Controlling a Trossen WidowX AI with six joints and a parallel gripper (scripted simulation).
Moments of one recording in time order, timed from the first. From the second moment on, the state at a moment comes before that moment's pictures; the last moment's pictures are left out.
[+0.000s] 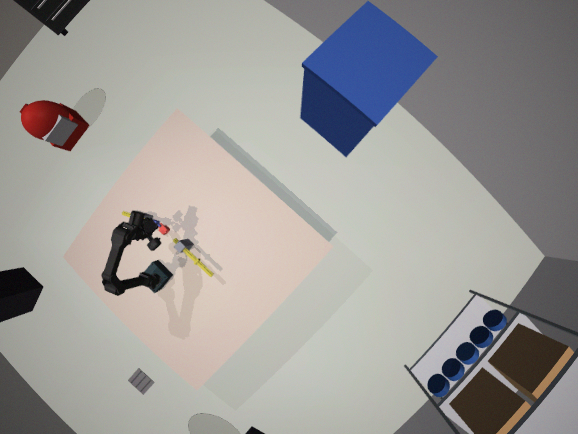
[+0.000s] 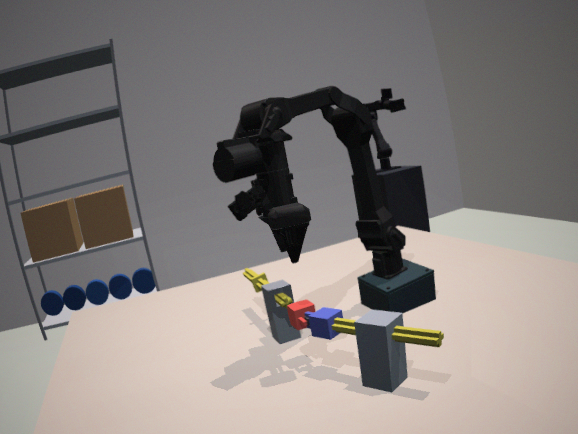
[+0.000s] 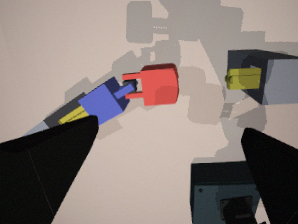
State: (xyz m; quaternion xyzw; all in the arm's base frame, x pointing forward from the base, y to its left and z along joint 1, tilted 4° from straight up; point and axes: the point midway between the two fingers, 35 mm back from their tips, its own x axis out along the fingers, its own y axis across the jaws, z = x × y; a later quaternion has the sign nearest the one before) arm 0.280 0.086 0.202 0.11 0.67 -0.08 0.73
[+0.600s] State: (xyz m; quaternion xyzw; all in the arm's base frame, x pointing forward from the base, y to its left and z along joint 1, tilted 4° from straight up) arm 0.281 0.074 0.211 0.09 0.67 -0.06 0.73
